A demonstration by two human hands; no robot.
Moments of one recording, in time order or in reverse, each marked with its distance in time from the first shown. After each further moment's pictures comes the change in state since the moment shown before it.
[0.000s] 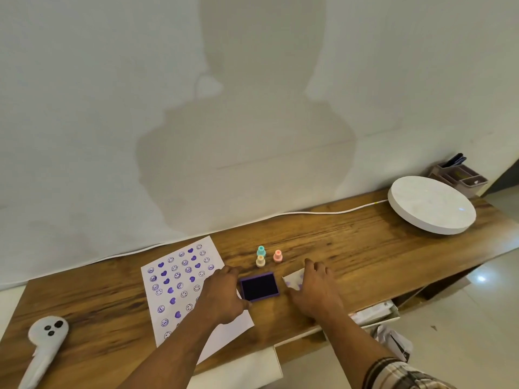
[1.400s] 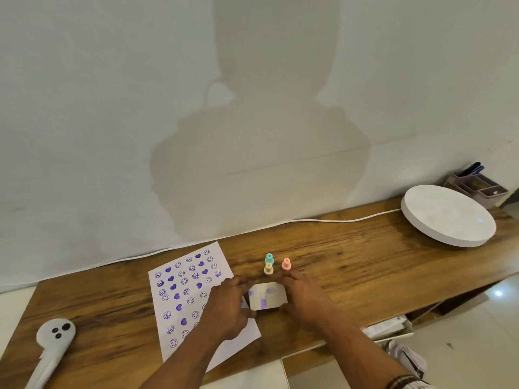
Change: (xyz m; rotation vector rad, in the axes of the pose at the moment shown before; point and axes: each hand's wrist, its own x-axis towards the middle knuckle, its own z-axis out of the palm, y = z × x) left_hand 0.000 -0.014 0.020 -0.053 0.070 0.033; right_hand -0.010 -0.045 -0.012 -0.053 -0.193 -0.331
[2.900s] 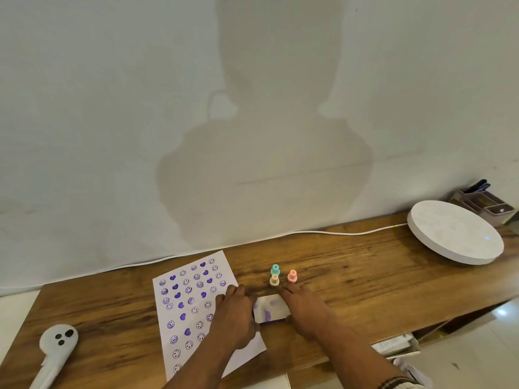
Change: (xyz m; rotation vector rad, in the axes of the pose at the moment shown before) left_hand 0.016 -0.006 0.016 0.215 -0.064 -0.028; right_hand 0.008 -0.018 -0.012 -0.274 -0.106 -0.104
